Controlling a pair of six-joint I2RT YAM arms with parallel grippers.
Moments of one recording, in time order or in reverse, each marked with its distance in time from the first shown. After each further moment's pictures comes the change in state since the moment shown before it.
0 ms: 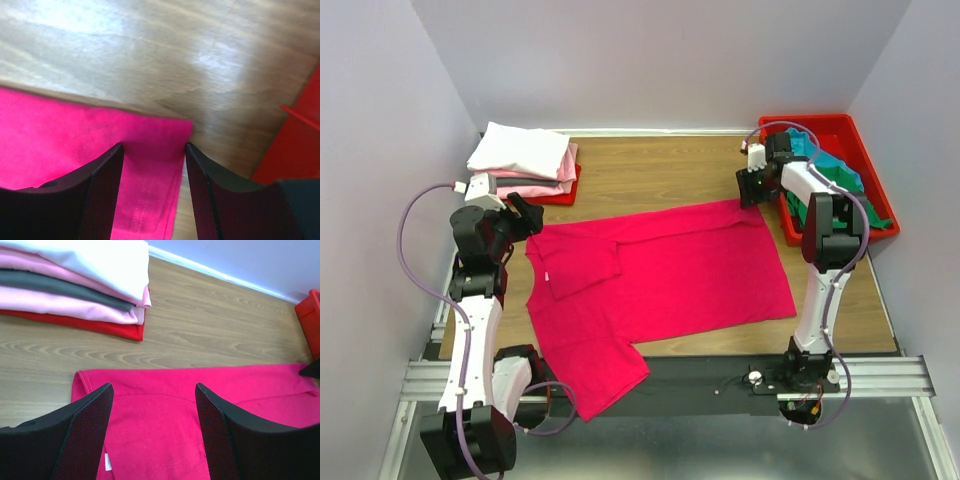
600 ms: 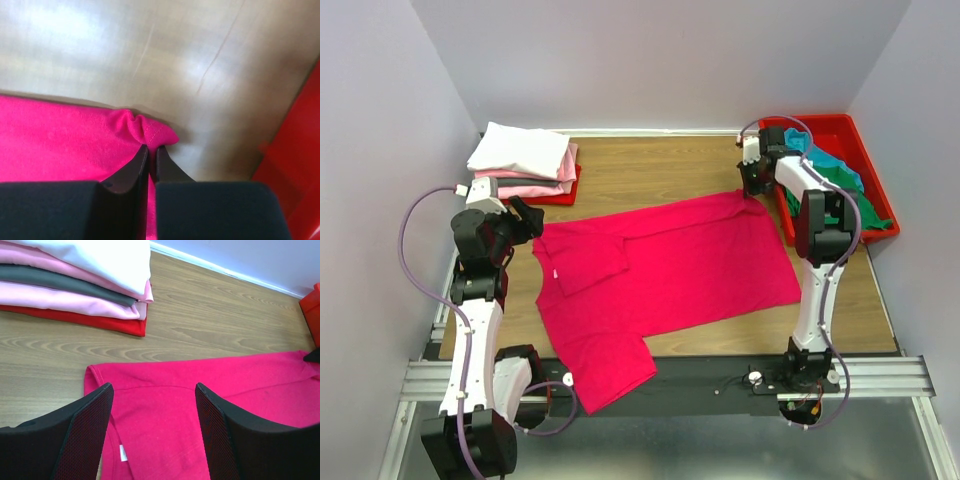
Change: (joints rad) left arm 0.000 -0.020 -0.026 -0.003 0.001 0.018; right arm 0.019 0.069 0.104 0.004 0.047 0.004
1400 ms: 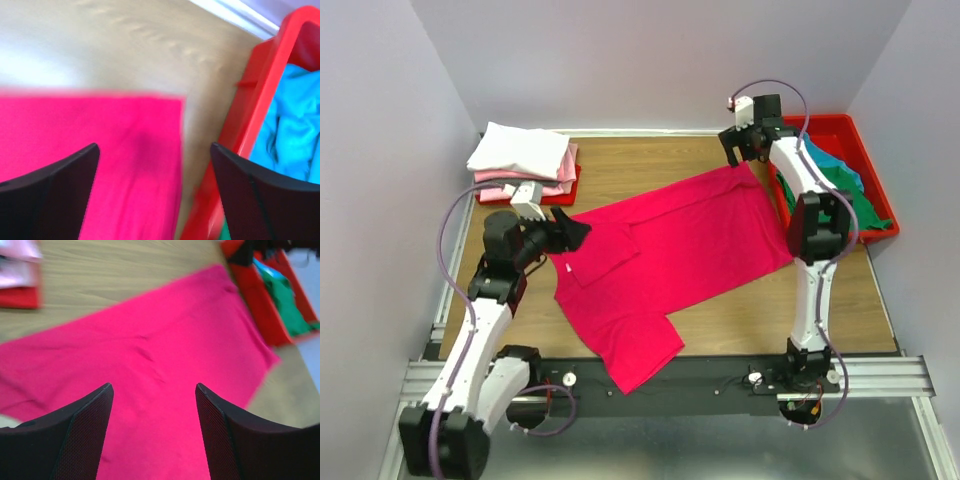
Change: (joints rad) left arm -0.219 0.026 -0.036 0.033 0.155 -0.102; right arm 0.066 0.141 0.419 0.005 0.117 -0.079
